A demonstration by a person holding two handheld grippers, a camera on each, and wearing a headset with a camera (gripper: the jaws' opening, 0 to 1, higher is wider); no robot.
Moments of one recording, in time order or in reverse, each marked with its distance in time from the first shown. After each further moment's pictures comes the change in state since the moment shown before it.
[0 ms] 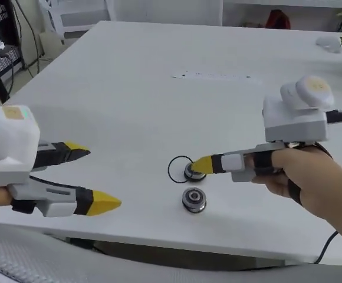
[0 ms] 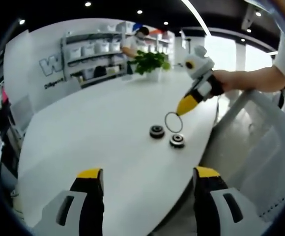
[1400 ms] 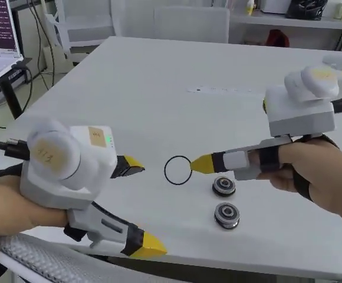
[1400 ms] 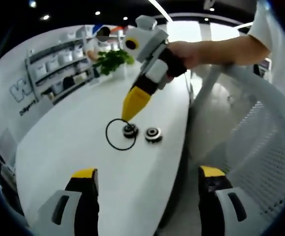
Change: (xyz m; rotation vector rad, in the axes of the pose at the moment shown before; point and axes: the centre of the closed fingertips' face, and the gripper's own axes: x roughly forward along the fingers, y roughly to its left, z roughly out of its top) left arm 0.012 -0.032 -0.005 0.262 0.060 -0.189; right arm 0.047 0.042 0.026 -0.116 0.027 0.040
